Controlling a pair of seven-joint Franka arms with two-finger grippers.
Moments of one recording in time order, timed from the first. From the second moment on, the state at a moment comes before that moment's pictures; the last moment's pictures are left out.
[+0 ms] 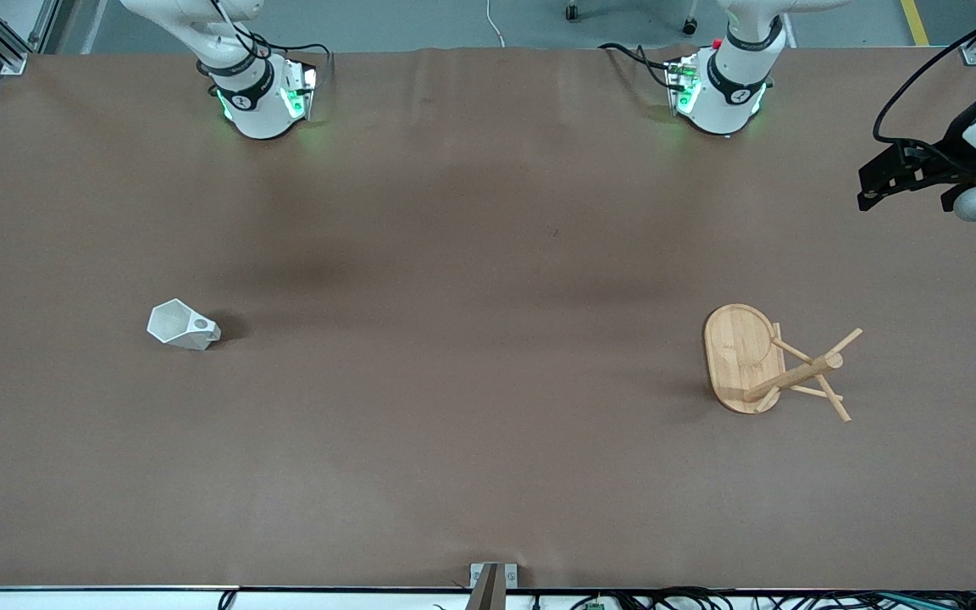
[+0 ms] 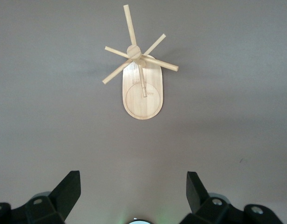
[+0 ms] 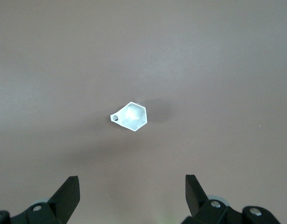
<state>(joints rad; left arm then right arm) 0.04 0.03 -0.16 -1.43 0.03 1.43 -0.07 -0.08 0.04 -0.09 -1.51 0.00 1.53 0.01</state>
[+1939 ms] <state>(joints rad) 0.03 0.04 -0.16 -1.44 0.03 1.43 -0.07 -0.11 0.33 -0.09 -2.19 0.00 2.49 -0.23</state>
